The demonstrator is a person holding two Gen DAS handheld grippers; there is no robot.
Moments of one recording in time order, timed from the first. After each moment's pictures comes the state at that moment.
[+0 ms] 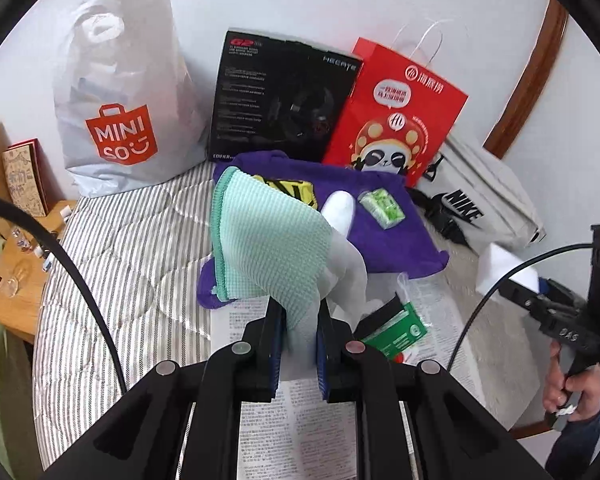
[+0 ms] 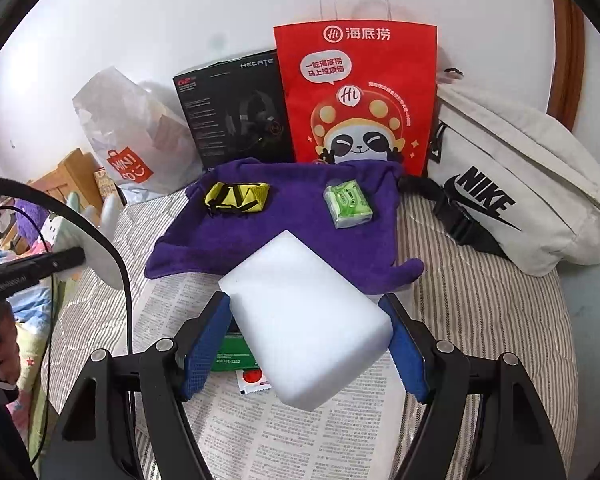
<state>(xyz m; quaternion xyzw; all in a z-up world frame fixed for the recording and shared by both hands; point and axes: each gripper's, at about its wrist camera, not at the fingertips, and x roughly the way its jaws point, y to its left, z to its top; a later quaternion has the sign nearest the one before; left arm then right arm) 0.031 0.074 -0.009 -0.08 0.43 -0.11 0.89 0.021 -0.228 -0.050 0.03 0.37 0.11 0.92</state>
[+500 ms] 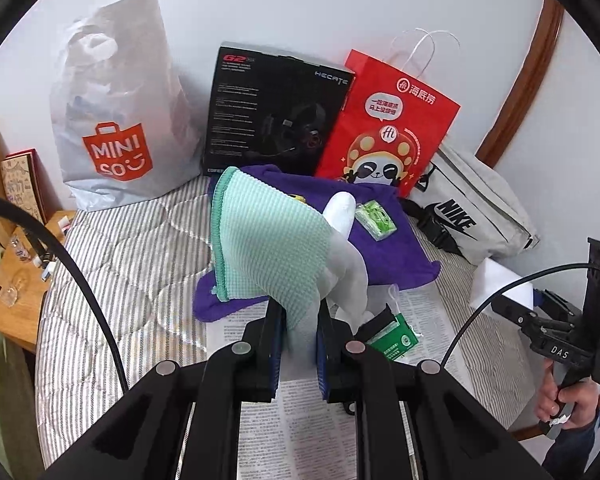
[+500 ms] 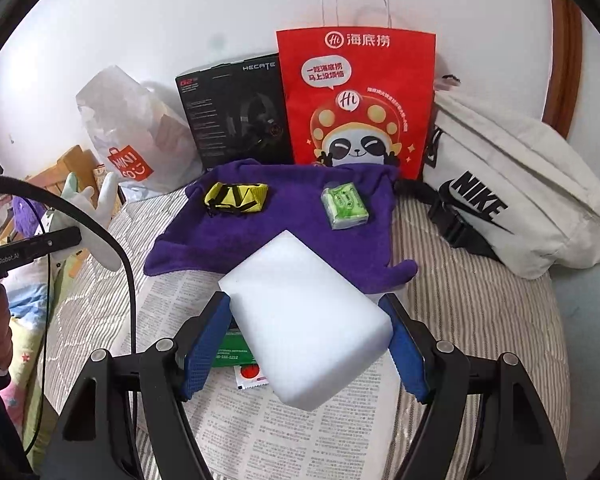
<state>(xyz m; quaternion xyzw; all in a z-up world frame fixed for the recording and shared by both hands) 0.032 0.070 0.005 -0.08 0.42 -0.11 0.90 0.013 -0.228 -0.046 0.01 0.36 0.10 0.93</state>
